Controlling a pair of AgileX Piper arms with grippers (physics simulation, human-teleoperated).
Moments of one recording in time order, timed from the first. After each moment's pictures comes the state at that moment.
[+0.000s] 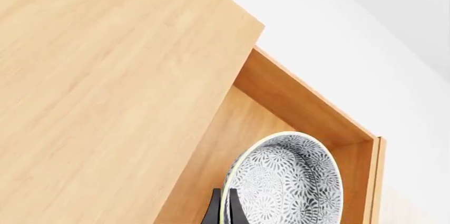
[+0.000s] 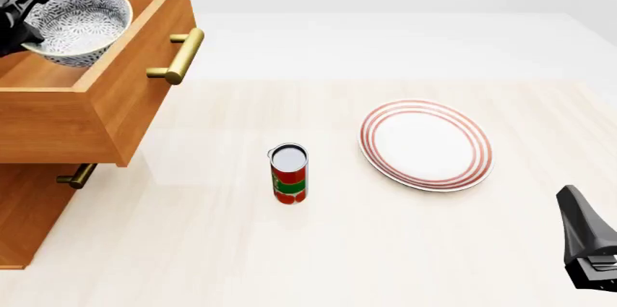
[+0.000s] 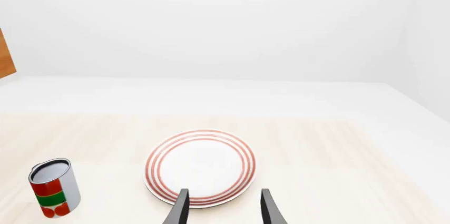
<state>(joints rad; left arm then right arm) 0.18 1.31 -1.18 0.55 -0.52 0.01 0.00 -0.01 0.01 -0.02</state>
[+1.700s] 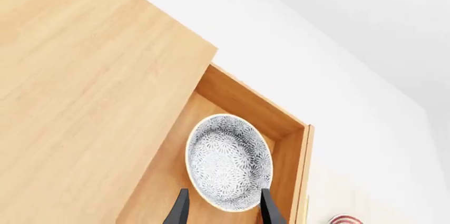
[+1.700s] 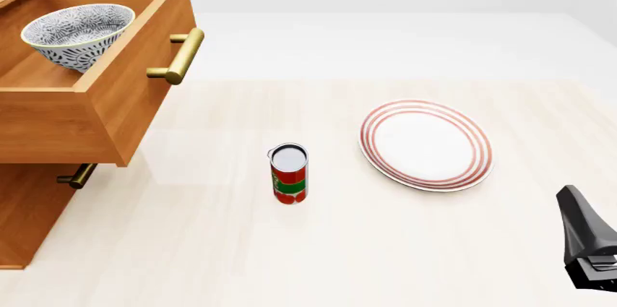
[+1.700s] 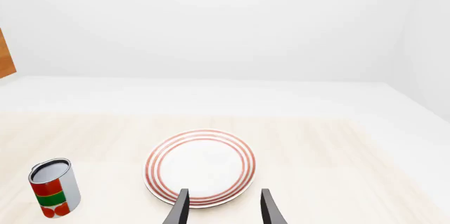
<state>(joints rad) 0.14 1.13 -1.29 0.69 -0.52 0.01 0.00 -0.01 0.01 -0.02</state>
